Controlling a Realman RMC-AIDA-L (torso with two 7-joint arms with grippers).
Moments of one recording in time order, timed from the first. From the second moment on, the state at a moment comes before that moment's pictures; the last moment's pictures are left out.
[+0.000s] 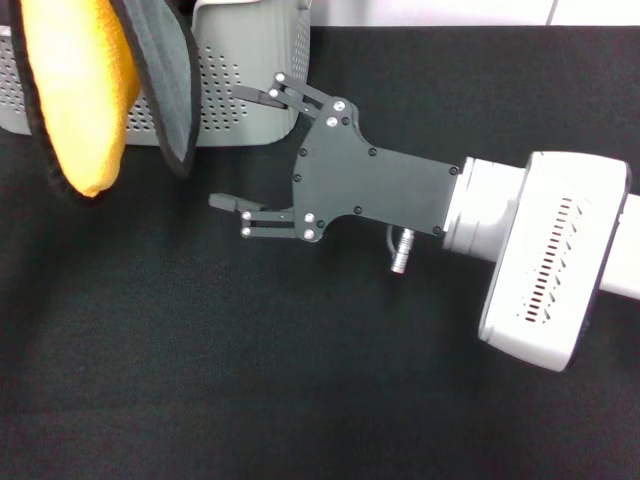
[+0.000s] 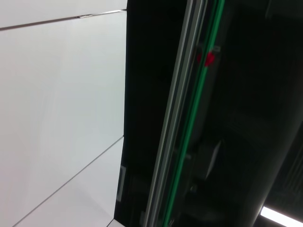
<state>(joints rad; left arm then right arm) -0.50 -2.10 0.88 0.43 0.70 2.01 -1.87 0.49 2.03 -2.07 -0.95 2.54 0.89 -2.89</state>
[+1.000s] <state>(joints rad) -0.62 -2.10 0.97 0.32 0.58 2.01 -1.85 0.60 2.03 -2.10 -0.88 2.64 0.88 -2.91</state>
